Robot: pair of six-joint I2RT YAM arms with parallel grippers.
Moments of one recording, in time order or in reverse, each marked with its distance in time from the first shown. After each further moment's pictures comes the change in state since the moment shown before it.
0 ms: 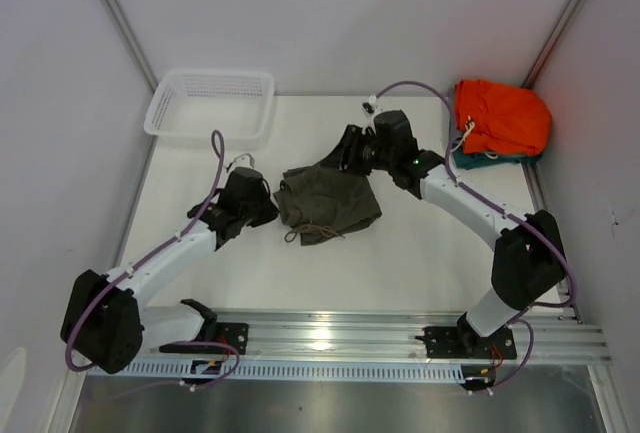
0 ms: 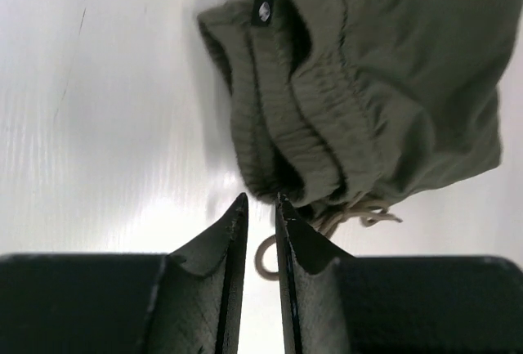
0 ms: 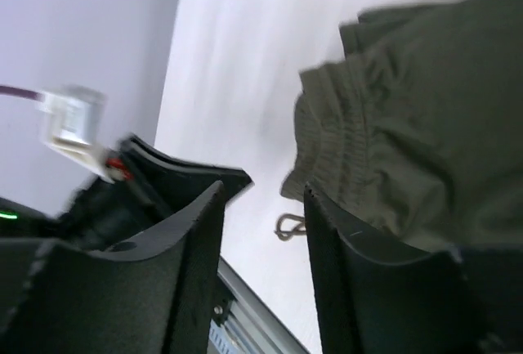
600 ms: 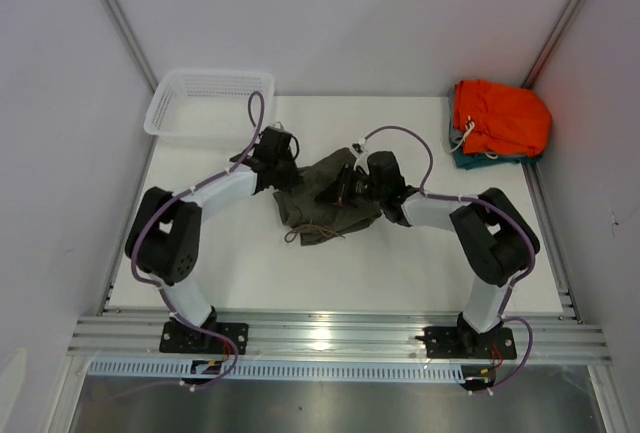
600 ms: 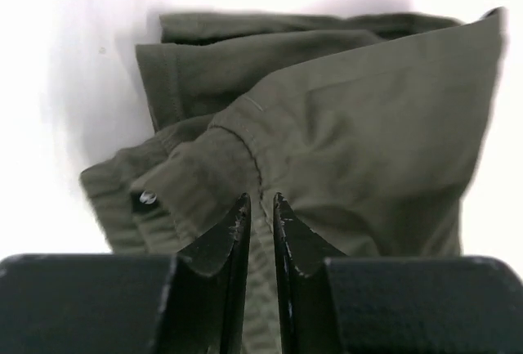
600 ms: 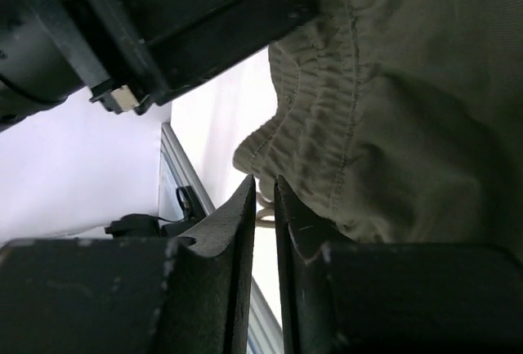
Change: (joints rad) left arm 0.043 0.544 0.438 0.051 0.103 0.016; right arm 0.008 0.177 -0.383 0.612 -0.211 0.187
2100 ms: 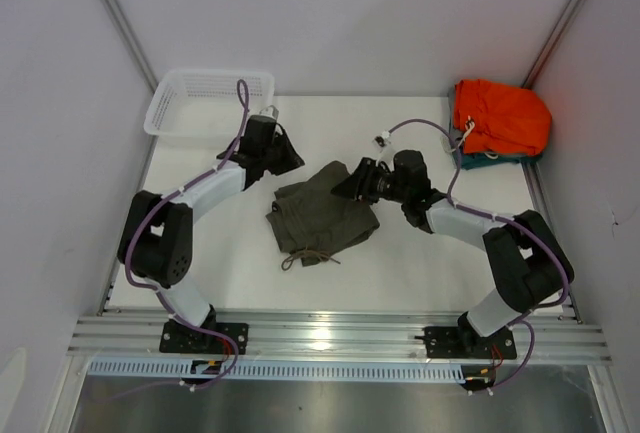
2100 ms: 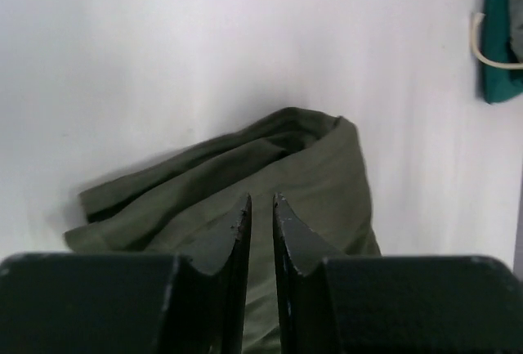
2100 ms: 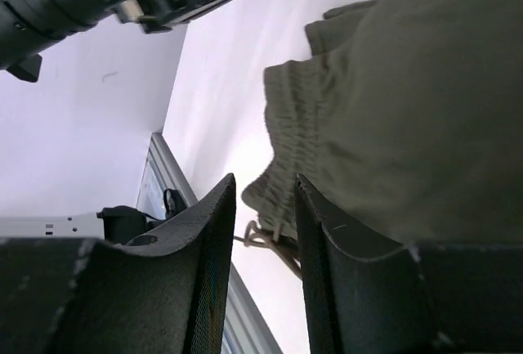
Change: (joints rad) left arm 0.072 -0.024 -0.001 0.148 0.148 0.058; right arm -0.054 -0.200 -0.109 -0.002 0.008 -0.115
